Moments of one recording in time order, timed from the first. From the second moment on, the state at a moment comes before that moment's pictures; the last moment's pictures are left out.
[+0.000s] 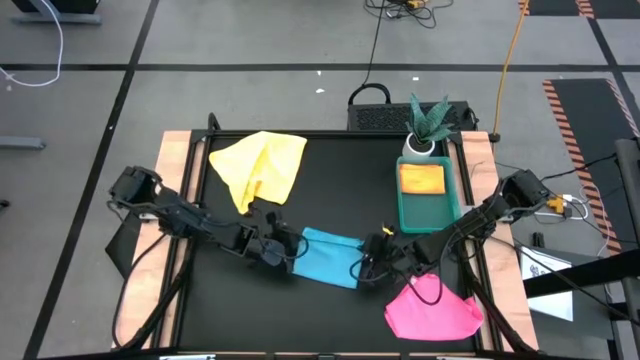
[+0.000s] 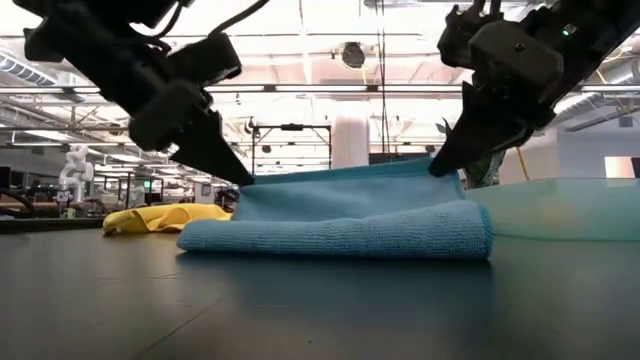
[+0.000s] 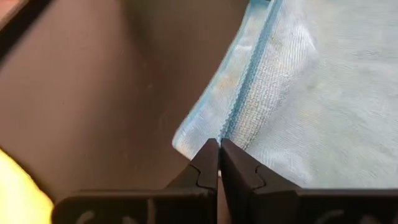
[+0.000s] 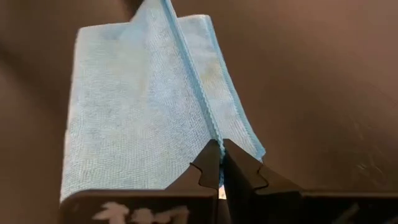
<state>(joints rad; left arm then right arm) -0.34 1.60 0.71 0.07 -0.53 -0.28 0.49 1.58 0.80 -0.23 0.62 0.83</state>
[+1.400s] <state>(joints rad) -0.21 1.73 0.71 0.36 -0.46 -0.24 0.41 1.50 0.62 0.11 0.47 0.72</state>
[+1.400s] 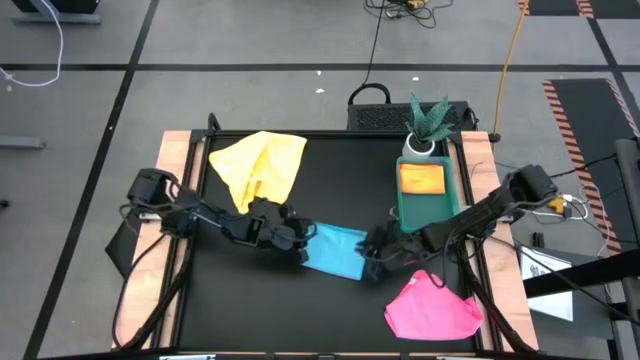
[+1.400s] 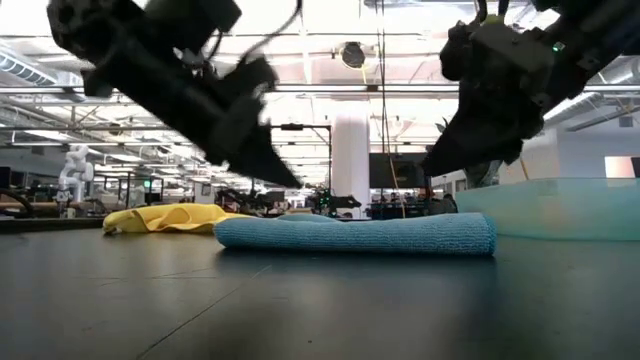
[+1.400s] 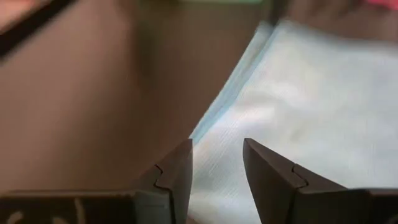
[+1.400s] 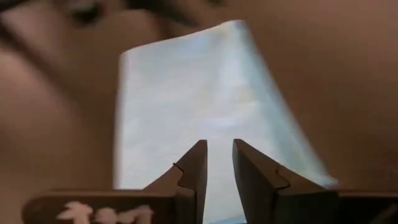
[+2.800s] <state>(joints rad) -0.21 1.76 0.71 0.37 -0.37 -0.30 0.36 1.63 0.62 0.07 0.48 0.75</state>
